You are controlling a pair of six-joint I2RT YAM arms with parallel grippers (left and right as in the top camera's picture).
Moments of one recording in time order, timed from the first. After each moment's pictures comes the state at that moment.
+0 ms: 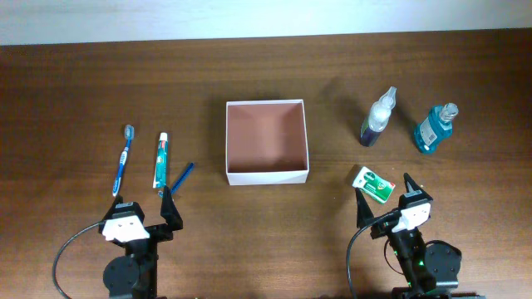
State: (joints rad) left arm 0.09 0.01 0.03 -0.11 -0.01 -0.13; right arm -0.03 0.01 0.02 -0.06 -0.26 -0.03
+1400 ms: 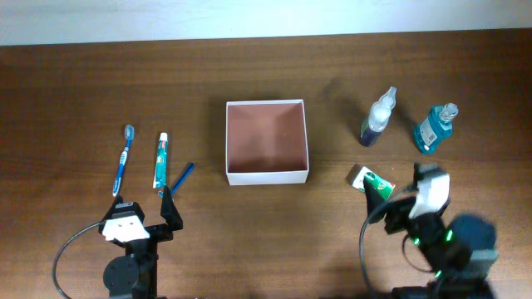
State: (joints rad) left arm 0.09 0.01 0.03 -0.11 -0.01 -0.13; right arm -0.03 0.43 0.58 -0.48 -0.29 -0.03
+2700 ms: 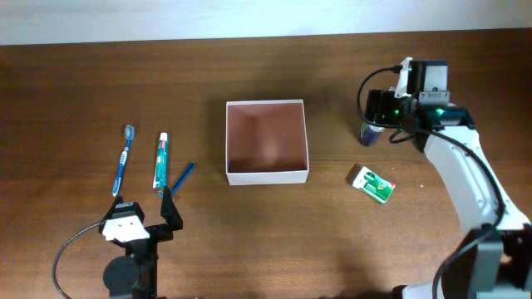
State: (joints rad) left arm 0.09 0.01 0.03 -0.11 -0.01 -0.13; right arm -0.03 1.63 1.26 -0.53 -0.01 0.13
